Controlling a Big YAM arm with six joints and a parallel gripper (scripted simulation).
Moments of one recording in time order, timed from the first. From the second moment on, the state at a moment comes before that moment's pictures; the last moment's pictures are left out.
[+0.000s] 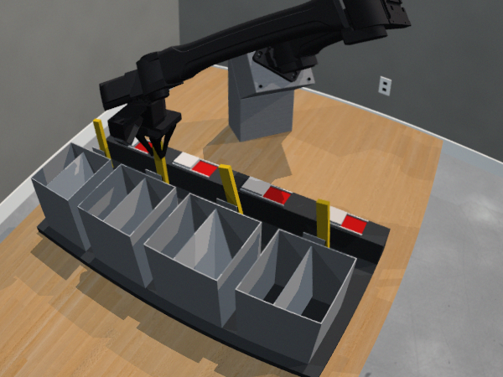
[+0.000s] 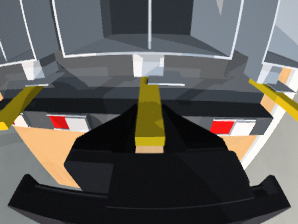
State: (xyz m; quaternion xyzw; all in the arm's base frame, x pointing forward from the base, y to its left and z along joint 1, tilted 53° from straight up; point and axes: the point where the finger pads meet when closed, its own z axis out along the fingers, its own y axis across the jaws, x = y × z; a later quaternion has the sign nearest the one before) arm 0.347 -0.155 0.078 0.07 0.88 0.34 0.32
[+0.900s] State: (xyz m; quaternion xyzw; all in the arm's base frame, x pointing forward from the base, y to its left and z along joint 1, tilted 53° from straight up) arm 0.348 -0.155 0.078 0.07 0.88 0.34 0.32
